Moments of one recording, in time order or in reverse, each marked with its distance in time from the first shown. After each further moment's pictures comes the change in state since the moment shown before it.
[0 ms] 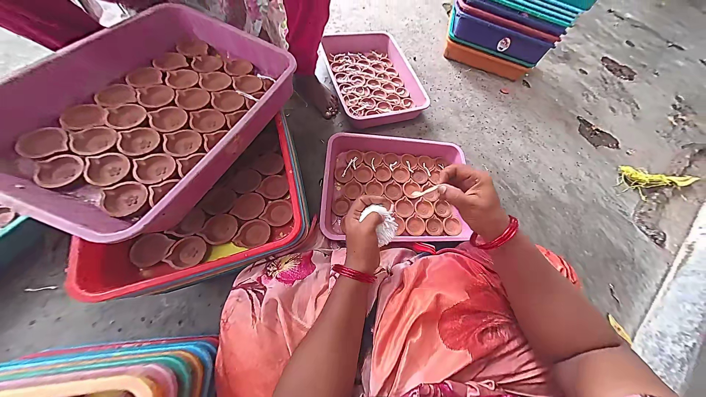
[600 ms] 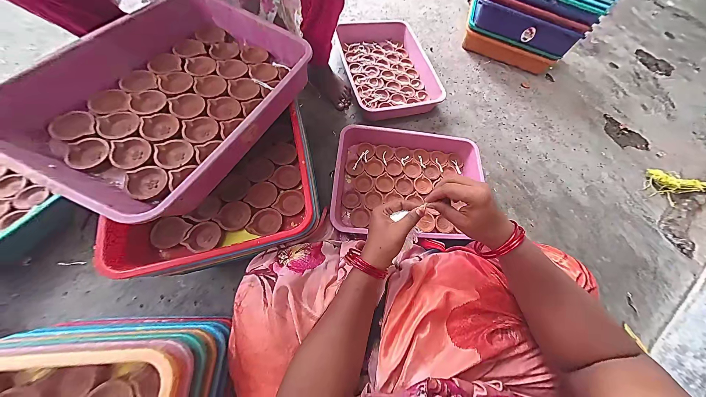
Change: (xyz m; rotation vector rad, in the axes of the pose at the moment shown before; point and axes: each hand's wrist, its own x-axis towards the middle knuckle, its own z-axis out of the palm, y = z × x) left_hand -0.005 0.009 0.005 0.284 -0.258 -0.005; right_hand -0.001 0.011 0.014 -0.478 -0.131 -0.422
